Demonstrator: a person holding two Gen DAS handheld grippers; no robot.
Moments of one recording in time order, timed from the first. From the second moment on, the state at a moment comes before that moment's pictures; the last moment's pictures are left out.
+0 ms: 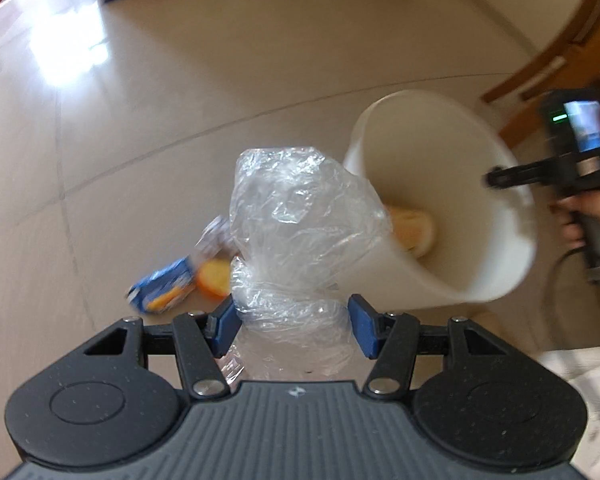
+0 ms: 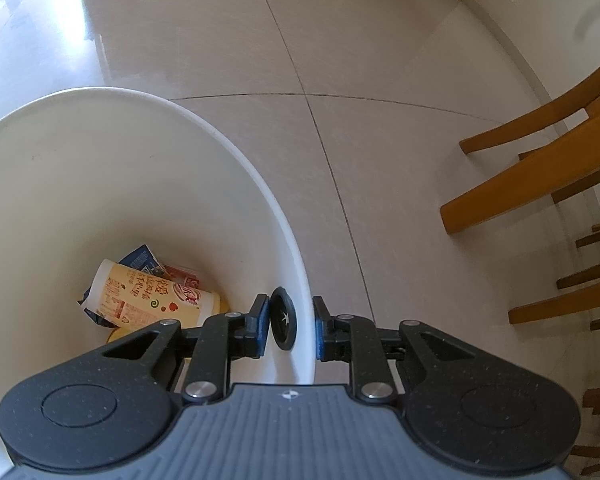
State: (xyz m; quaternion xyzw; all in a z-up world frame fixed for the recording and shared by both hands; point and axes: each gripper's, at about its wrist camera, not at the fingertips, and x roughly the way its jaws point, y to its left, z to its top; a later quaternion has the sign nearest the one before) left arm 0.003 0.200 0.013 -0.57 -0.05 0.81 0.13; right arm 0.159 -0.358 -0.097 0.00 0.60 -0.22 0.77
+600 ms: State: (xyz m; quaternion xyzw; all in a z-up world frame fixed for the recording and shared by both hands) left arm -0.052 0.303 0.054 -0.51 -0.07 0.83 0.19; right arm 0.158 -0.363 -0.095 0.01 0.60 -0.22 0.77
